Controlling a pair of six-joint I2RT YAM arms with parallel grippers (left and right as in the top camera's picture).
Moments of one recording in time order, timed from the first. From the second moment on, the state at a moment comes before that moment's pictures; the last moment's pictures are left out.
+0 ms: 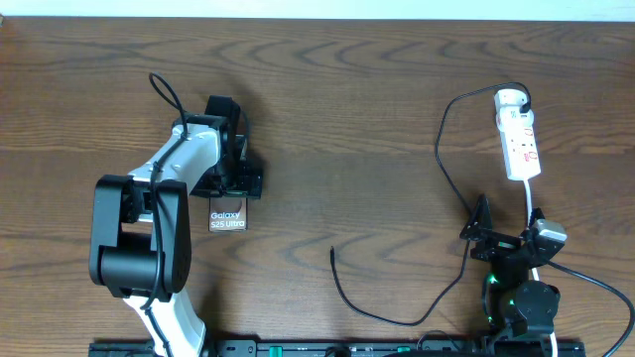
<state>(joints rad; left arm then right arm) -0.12 1.94 1.21 -0.88 0.01 -0.06 0.00 0.01 0.01 -0.06 0.17 0.26</state>
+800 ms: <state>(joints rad) -0.12 1.94 1.21 -0.88 0.01 -0.06 0.00 0.01 0.01 -0.06 0.17 0.26</state>
